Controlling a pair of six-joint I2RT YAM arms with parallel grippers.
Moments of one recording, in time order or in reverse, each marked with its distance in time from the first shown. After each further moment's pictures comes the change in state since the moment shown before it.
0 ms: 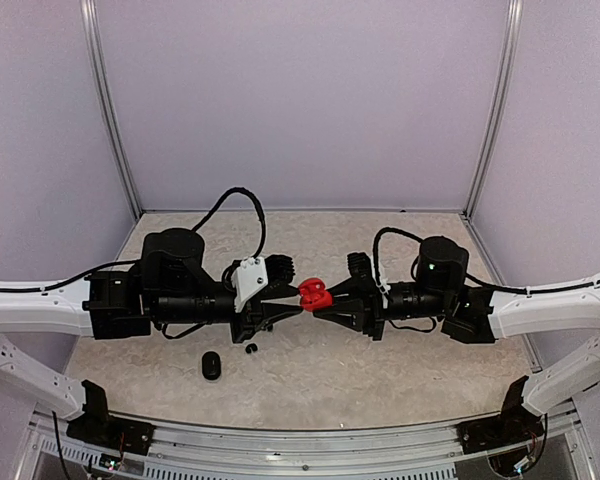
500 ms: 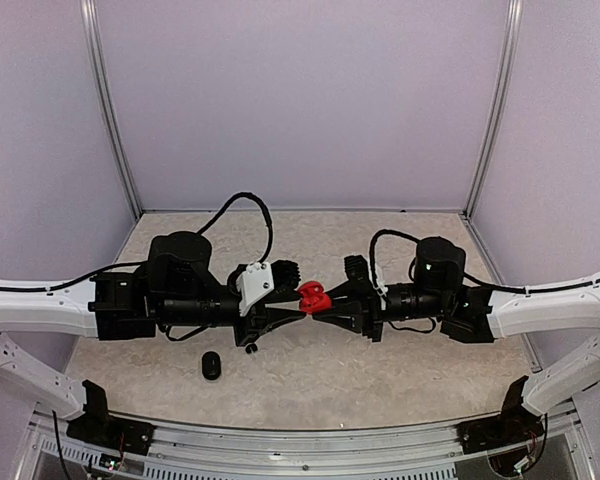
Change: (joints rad) left arm -0.005 0.025 0.002 -0.002 -0.002 0.000; right arm 0.002 0.007 0.006 -0.027 0.001 -0.016
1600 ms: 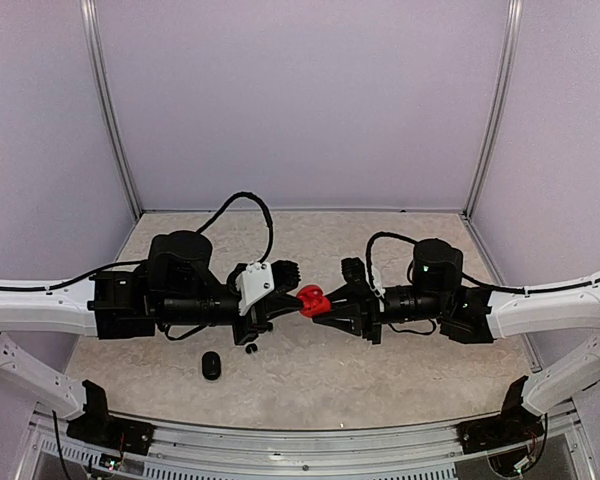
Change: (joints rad) left arm 0.000 0.000 0.006 -0.022 -0.014 0.018; right arm 0.004 0.003 0.000 -0.032 0.013 0.019
